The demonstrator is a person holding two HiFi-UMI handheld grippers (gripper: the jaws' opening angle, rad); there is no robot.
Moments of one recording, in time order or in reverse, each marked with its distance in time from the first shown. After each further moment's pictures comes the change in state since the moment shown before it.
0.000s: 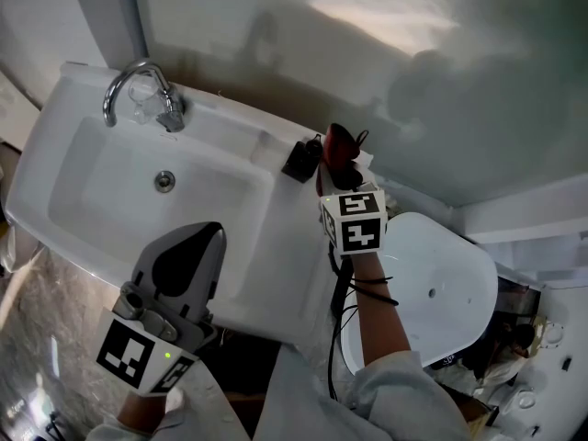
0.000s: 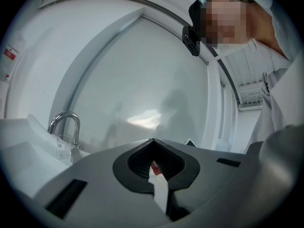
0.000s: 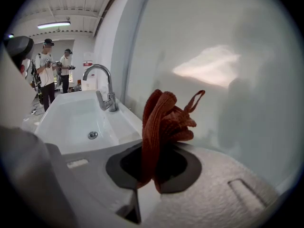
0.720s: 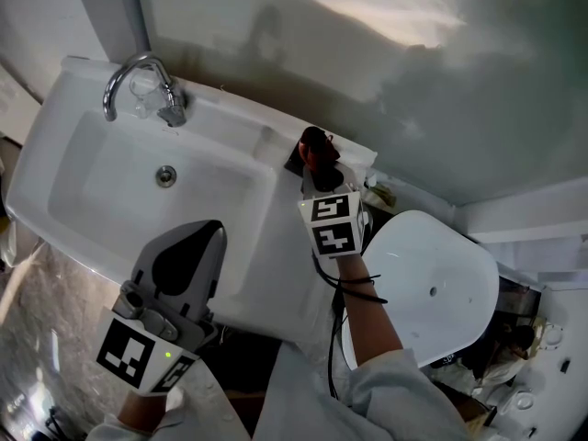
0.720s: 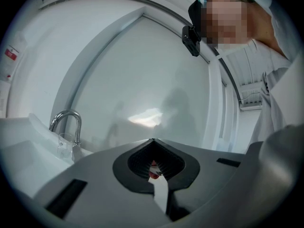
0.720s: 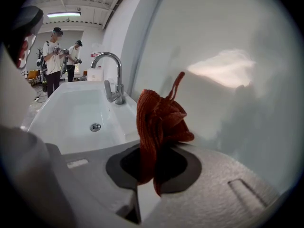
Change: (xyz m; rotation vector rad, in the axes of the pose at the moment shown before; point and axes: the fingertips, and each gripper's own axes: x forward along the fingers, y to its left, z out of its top) left arm 0.000 0.003 -0.008 -0.007 0.021 0.014; right arm 0.019 0.037 -0.001 -0.134 0.005 0.009
